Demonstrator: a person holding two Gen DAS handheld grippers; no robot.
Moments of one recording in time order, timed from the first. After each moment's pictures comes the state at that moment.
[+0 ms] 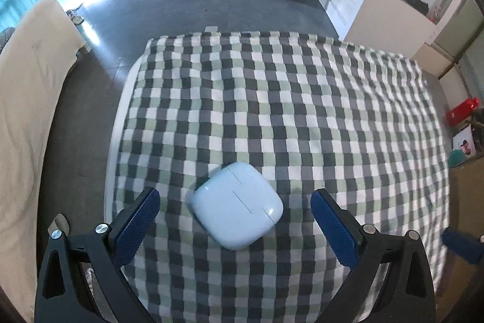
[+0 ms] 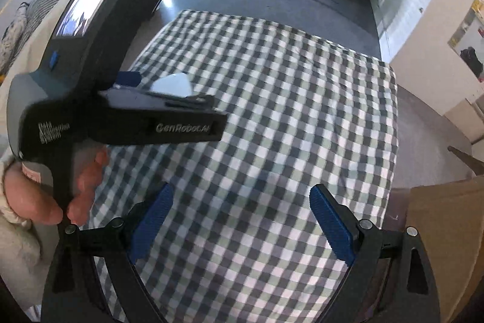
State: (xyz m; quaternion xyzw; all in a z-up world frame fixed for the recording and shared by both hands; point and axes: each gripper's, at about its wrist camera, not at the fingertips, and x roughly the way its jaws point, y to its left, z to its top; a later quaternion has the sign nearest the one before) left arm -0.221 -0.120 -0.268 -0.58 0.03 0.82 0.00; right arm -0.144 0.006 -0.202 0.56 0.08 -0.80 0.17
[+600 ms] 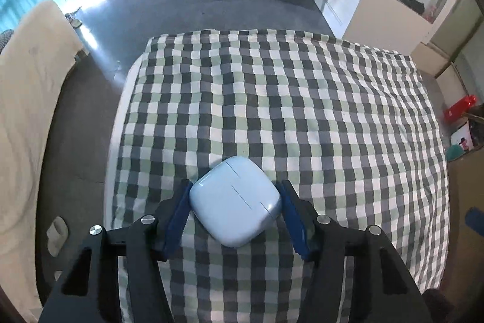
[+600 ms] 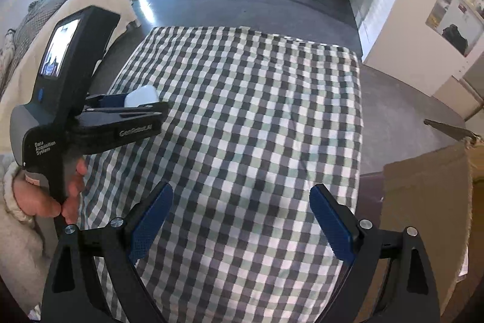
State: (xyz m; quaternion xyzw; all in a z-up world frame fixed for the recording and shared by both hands) left arm -0.210 -0.130 -0.261 -0.57 0.02 0.82 0.01; right arm -0.140 0.044 -0.185 0.55 0.04 -0.82 0.13
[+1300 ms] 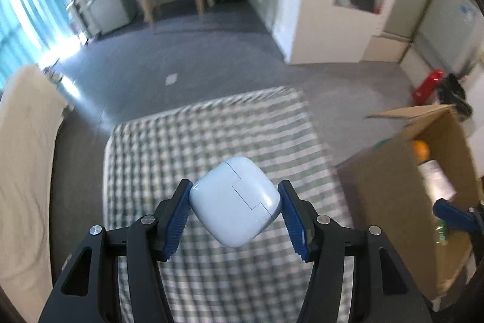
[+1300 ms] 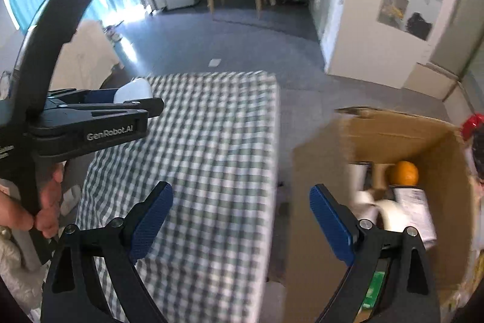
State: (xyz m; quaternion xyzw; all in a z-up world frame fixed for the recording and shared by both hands) left arm -0.170 0.018 -0.117 -0.51 0.08 0.85 0.10; right arm -0.087 0.159 -0.099 0.50 -0.01 -0.87 0.07
